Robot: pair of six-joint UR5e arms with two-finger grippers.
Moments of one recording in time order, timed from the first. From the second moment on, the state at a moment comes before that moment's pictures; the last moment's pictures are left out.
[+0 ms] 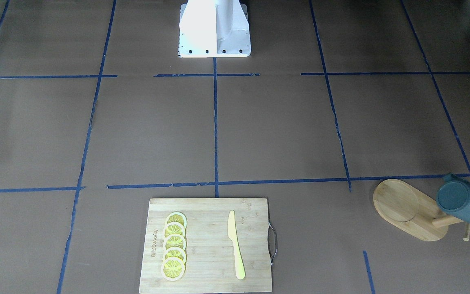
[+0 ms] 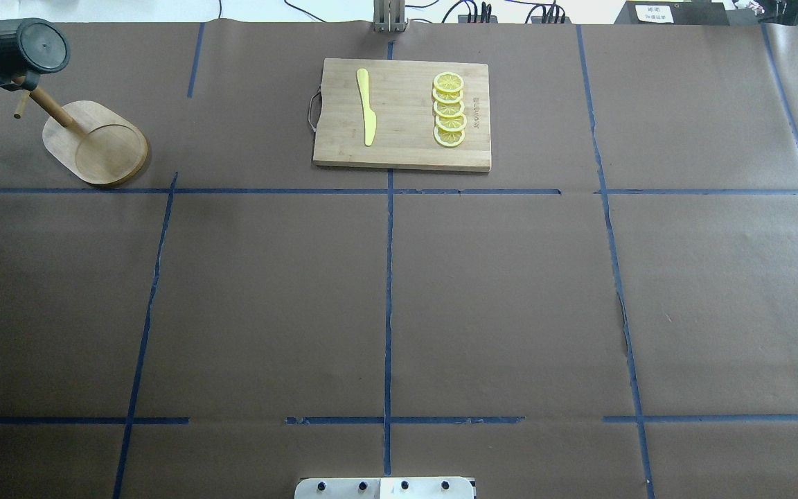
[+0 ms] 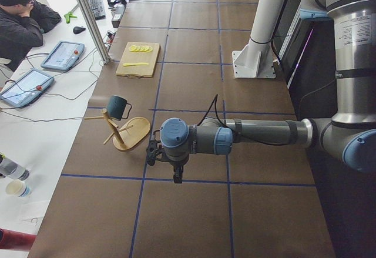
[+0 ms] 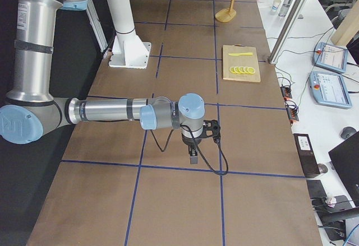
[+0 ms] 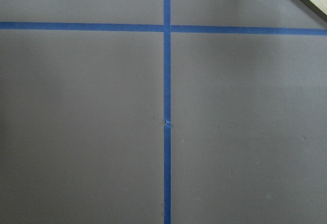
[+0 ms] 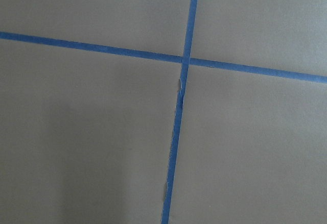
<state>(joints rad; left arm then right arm) -1.56 -1.41 -1.73 -1.61 -2.45 -0.04 1.50 -1.74 1.80 -1.49 2.28 0.02</state>
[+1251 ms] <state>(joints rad) -1.56 -1.41 -1.72 -1.61 -2.32 -0.04 1.51 -1.77 1.78 -1.49 2.35 0.00</state>
